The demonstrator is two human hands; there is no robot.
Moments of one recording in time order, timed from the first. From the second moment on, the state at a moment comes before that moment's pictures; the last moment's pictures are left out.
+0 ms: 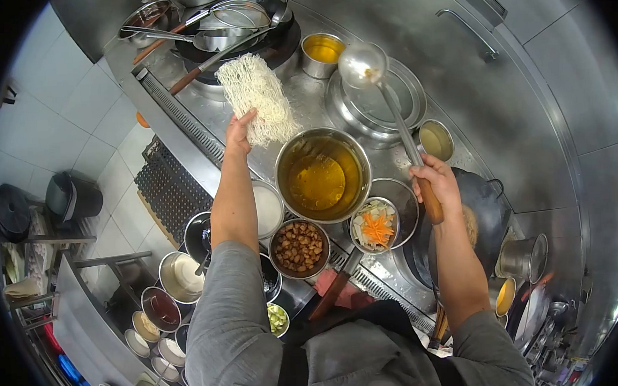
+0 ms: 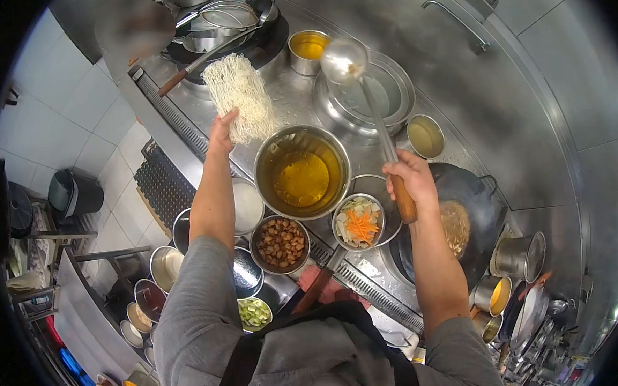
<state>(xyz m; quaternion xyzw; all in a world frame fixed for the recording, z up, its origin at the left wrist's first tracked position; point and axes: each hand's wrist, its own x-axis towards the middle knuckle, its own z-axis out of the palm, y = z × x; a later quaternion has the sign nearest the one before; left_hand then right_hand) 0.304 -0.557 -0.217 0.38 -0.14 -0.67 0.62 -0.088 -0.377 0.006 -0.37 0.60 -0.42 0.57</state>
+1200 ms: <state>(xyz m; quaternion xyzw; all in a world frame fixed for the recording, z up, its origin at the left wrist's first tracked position) 0.343 -0.553 -0.182 0.40 -0.26 -0.63 0.62 -0.219 -0.106 0.017 -0.28 0.80 -0.43 0.30</state>
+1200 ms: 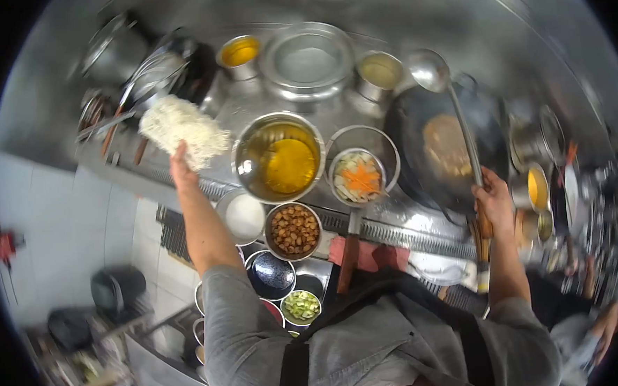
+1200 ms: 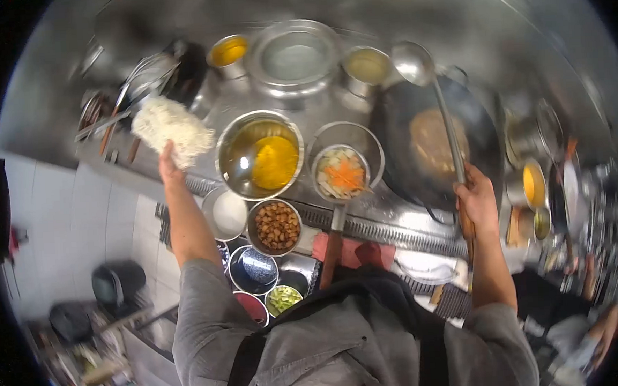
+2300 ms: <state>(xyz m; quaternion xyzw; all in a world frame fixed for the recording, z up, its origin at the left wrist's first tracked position) -0.188 -0.271 -0.096 0.25 -0.41 -0.74 0.48 -0.309 0.216 -0.071 -0.49 0.85 -0.17 0.11</state>
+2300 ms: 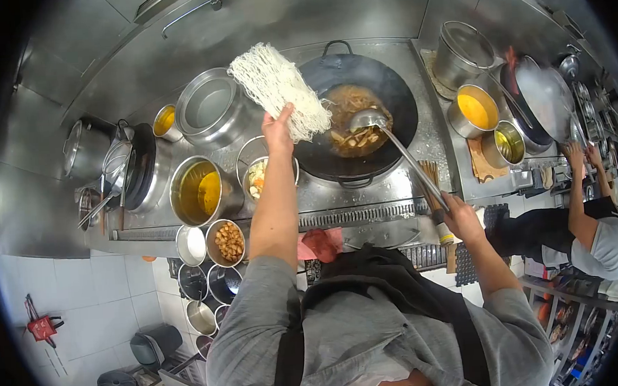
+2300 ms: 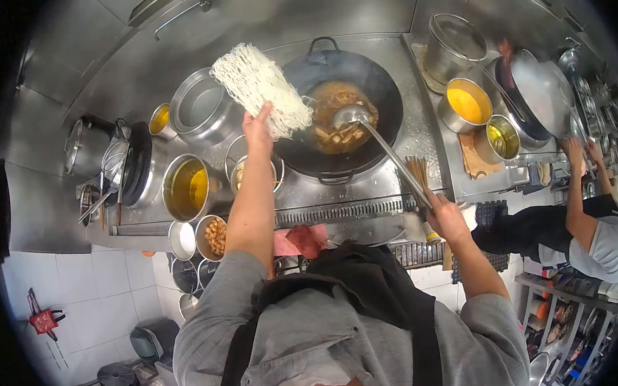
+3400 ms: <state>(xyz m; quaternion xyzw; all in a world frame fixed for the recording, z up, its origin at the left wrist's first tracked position) -0.180 -0.196 -0.071 0.49 -0.55 -0.54 0.40 -0.343 0.217 -0.080 -0.52 0.80 -0.23 0.18</state>
